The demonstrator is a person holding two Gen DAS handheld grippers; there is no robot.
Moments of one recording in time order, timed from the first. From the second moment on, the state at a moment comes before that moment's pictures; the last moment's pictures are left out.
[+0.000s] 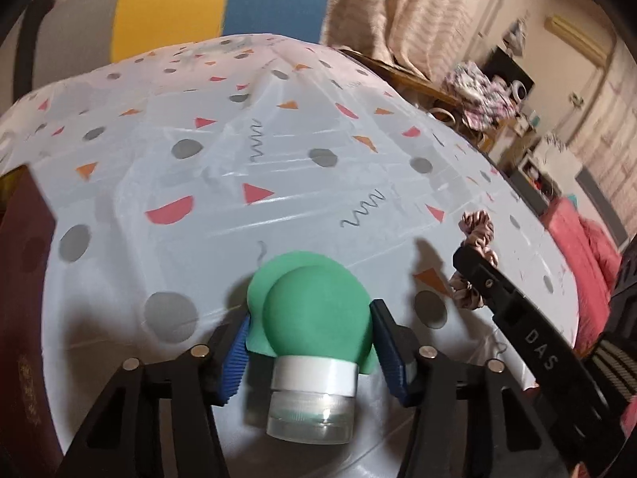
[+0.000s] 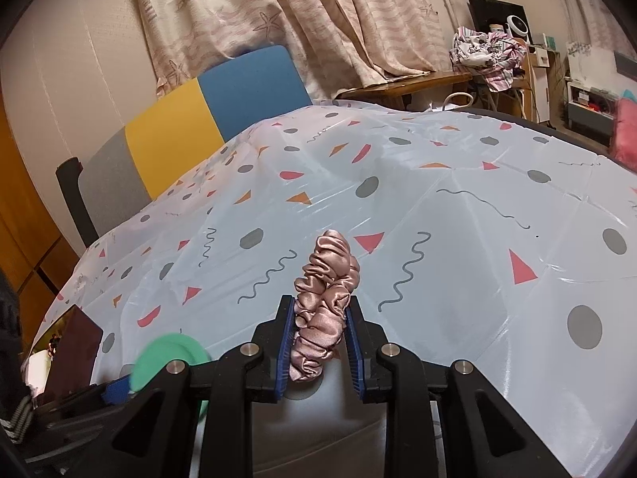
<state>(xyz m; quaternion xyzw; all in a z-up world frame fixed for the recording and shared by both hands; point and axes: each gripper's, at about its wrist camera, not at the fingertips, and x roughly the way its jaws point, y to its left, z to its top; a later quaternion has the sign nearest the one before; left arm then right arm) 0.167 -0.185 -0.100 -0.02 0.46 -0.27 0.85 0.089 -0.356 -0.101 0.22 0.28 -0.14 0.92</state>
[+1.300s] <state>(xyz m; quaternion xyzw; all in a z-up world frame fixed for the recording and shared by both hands) 0.222 0.070 -0.057 -0.19 0.44 -0.10 0.87 0.124 -0.308 -0.107 0.10 0.36 -0.07 0.92</state>
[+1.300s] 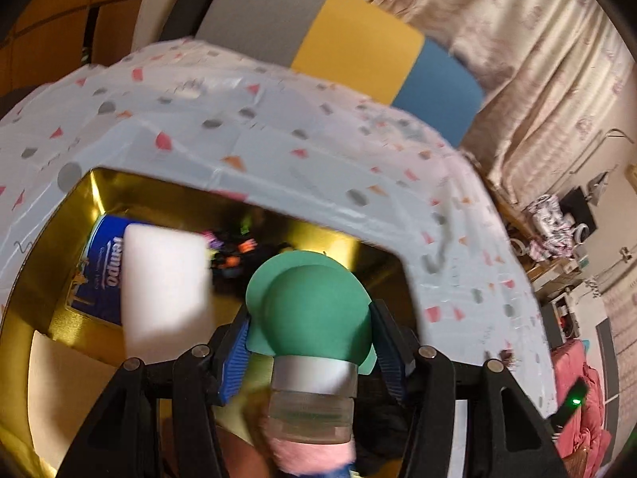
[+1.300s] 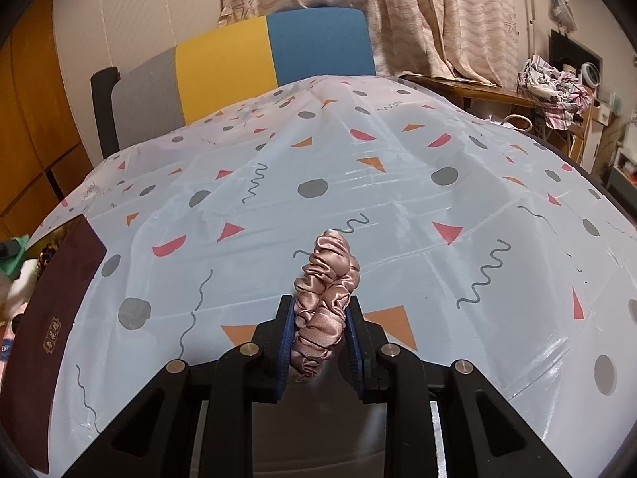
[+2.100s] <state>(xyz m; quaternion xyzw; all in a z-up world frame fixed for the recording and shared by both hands) 0.127 0.089 -0.021 -0.16 0.36 -0.12 0.91 0.122 -0.285 -0.092 0.05 0.36 -0.04 0.93</state>
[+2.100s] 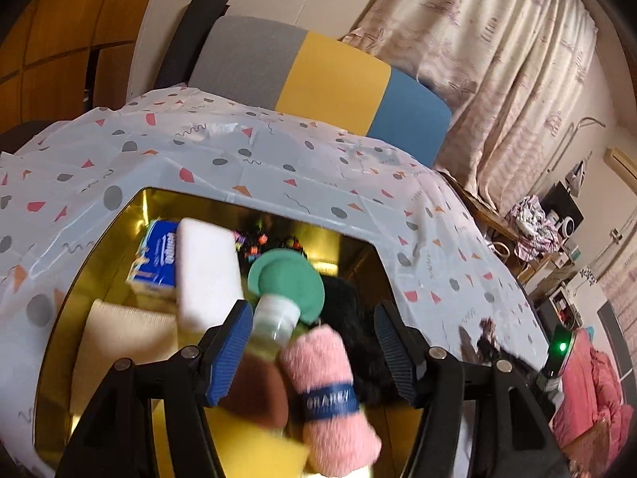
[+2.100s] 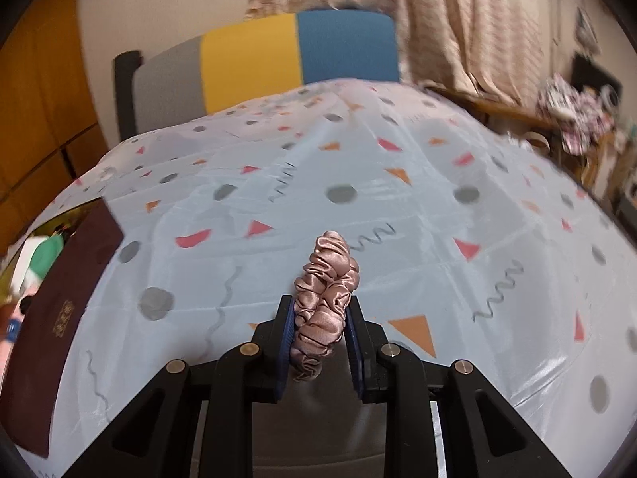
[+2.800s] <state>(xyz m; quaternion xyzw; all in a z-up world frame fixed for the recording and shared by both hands) 0.075 0.094 -0.026 -0.15 0.37 -0.12 0.91 0.140 -0.114 -0.023 0.01 0.33 0.17 0.93</state>
